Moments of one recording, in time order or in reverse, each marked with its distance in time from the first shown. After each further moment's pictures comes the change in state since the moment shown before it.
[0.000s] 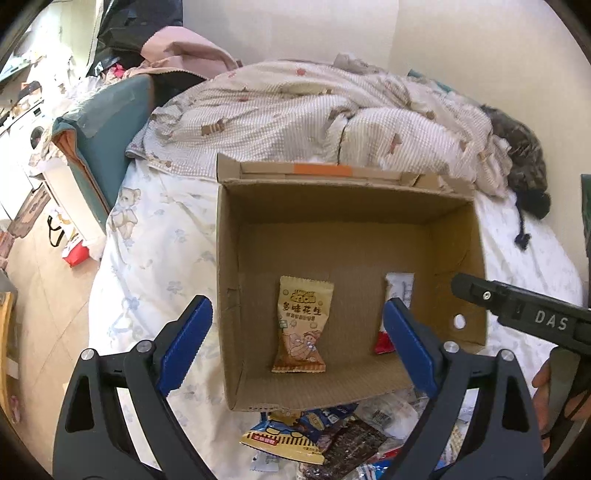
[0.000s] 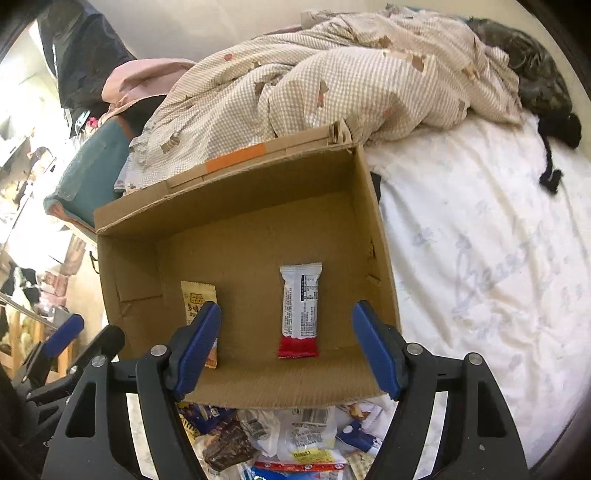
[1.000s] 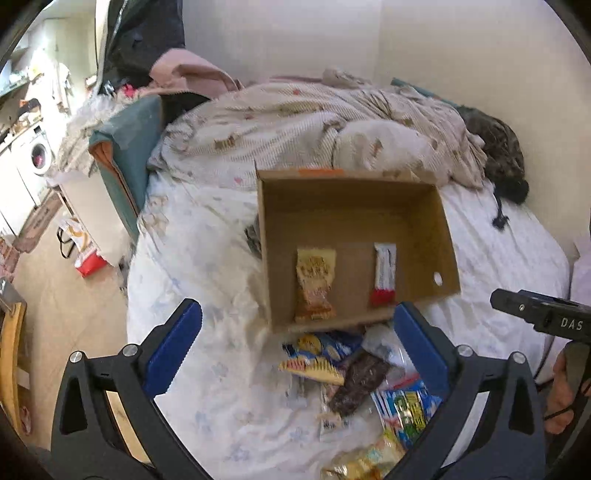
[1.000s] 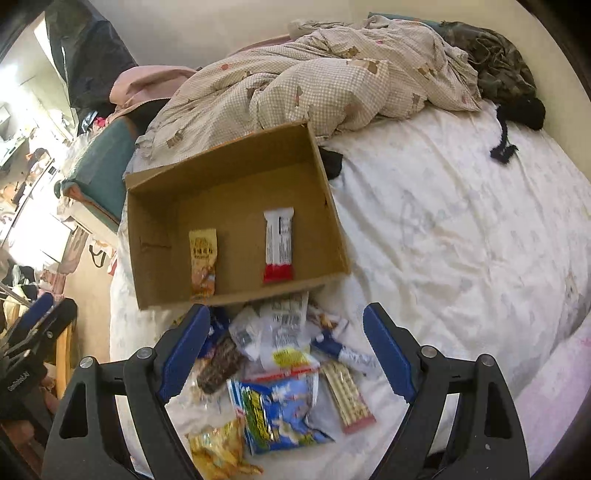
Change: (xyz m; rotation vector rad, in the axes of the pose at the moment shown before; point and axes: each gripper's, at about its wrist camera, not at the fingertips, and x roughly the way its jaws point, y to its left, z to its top) left arm -0.096 0.022 -0.044 0.061 -0.017 -0.008; right arm -0.088 -0.018 -0.084 0.021 -0.027 -0.024
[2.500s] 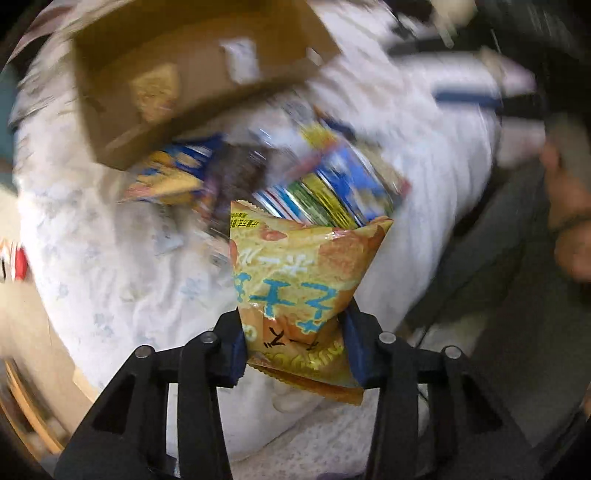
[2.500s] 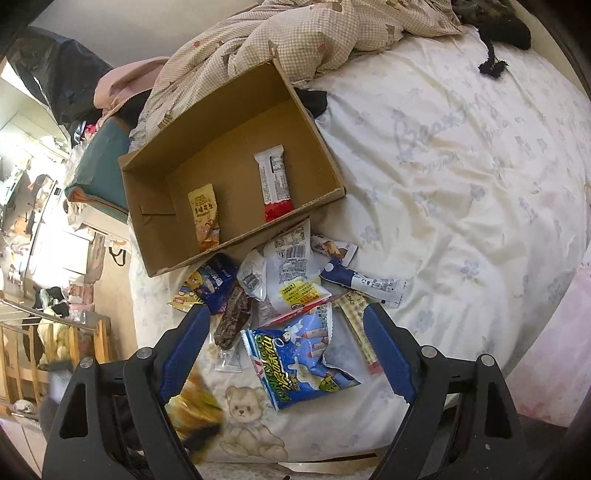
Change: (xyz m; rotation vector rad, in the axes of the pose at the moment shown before) left arm 0.031 -0.073 -0.106 0.328 0.540 -0.277; right arm 0.013 -0.024 -0.037 0.175 0.144 0.090
